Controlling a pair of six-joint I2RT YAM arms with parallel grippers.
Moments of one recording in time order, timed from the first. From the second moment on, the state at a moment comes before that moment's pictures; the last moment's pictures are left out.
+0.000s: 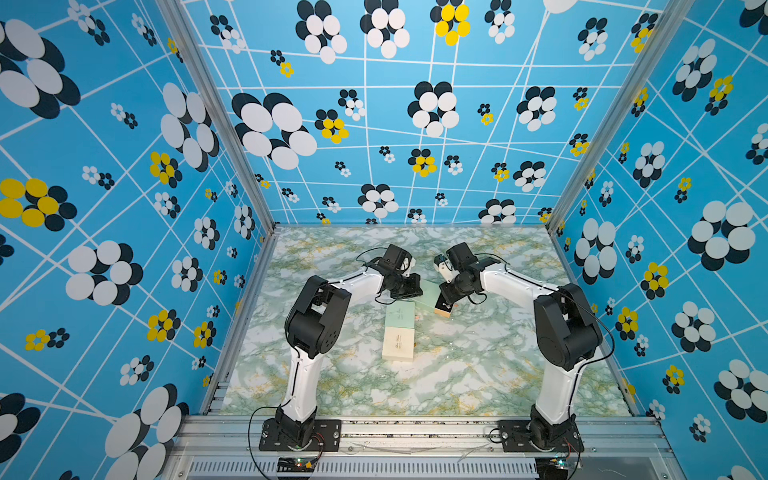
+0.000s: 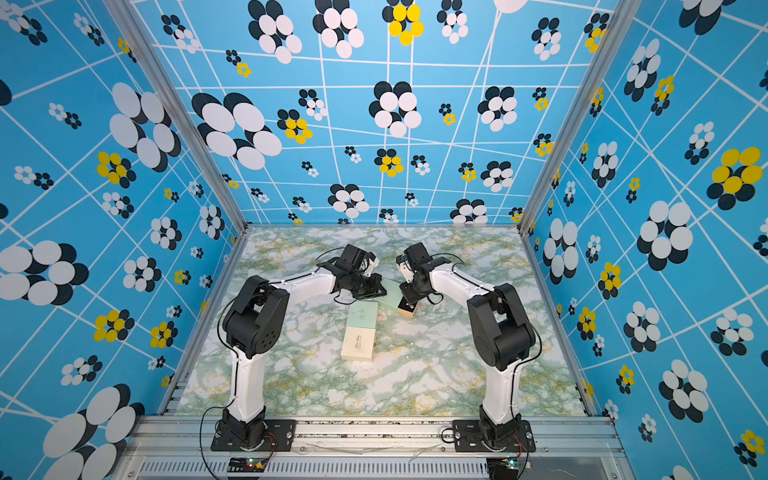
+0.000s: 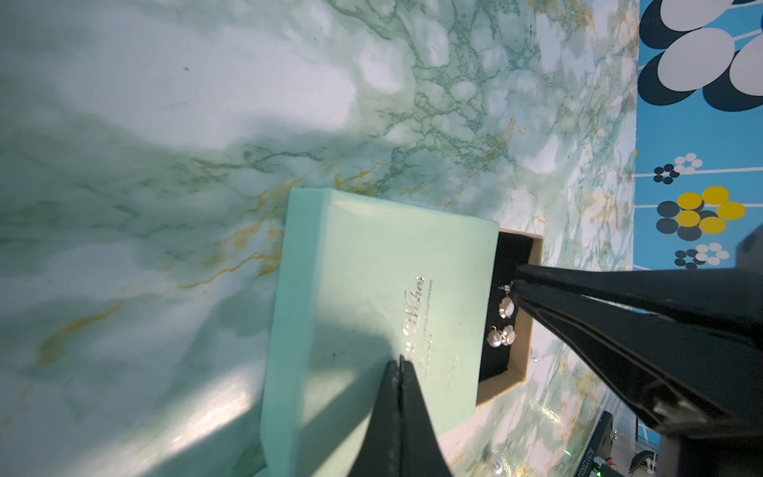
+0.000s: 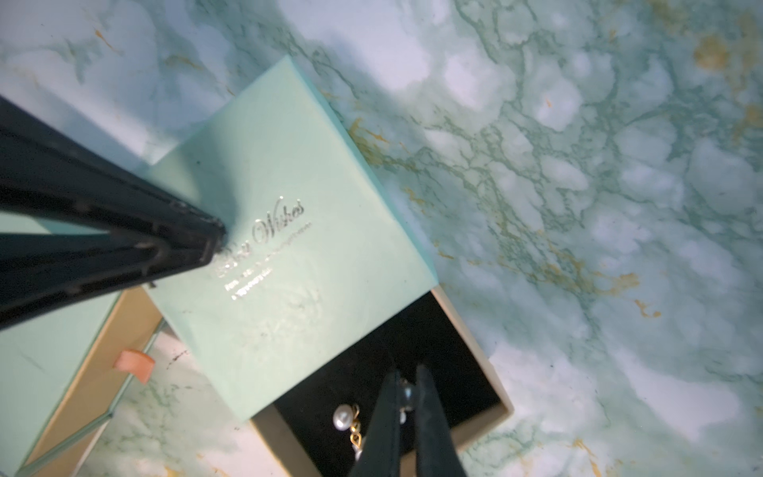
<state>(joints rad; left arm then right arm) -0.52 2.10 1.45 -0.30 0.50 -0.55 0.46 1.92 1.38 -0.63 -0.03 -0.11</state>
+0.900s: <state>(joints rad) -0.52 2.10 1.45 -0.30 0.50 -0.55 0.48 1.91 1.35 -0.65 0.05 -0.04</state>
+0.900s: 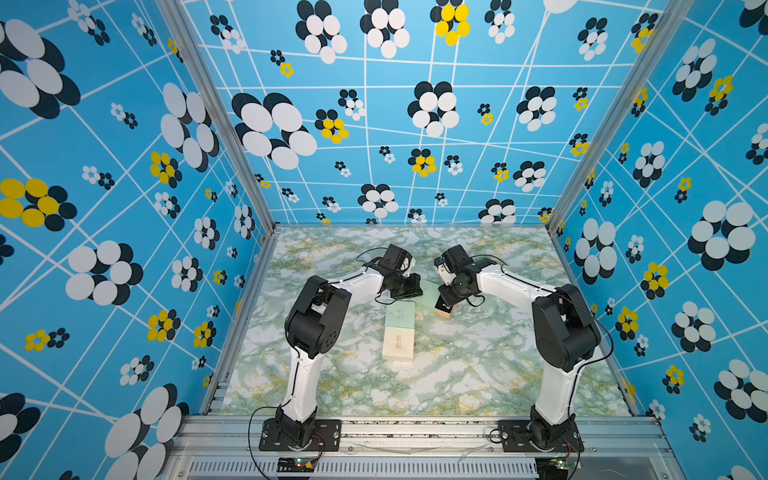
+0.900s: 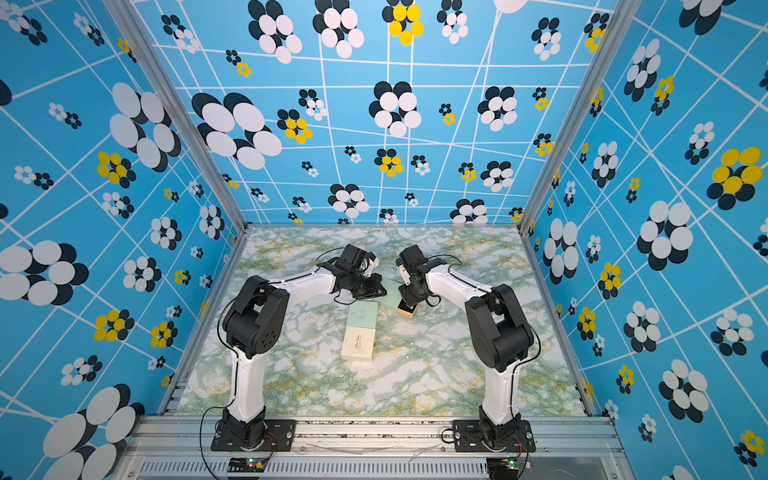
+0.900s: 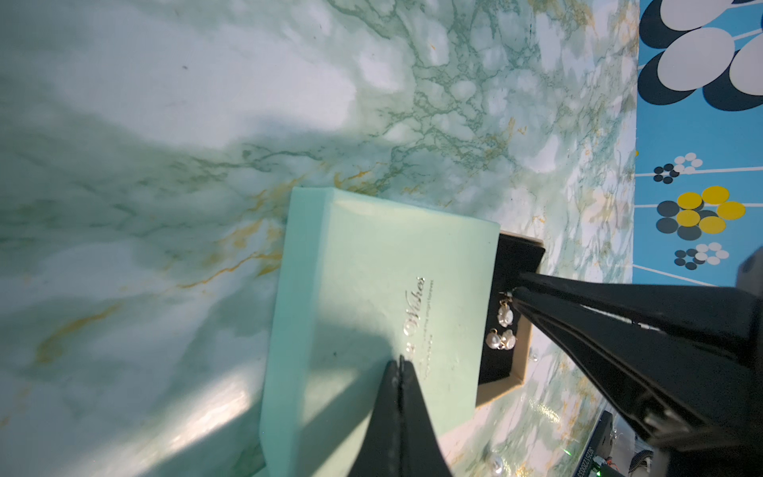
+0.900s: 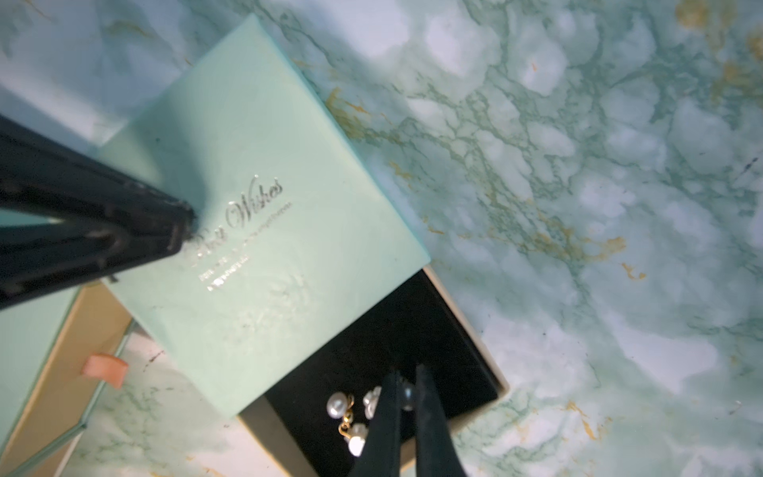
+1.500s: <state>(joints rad) -0.52 2.09 1.44 -0.30 0.50 -0.55 0.48 1.82 1.26 -0.60 0.05 0.02</state>
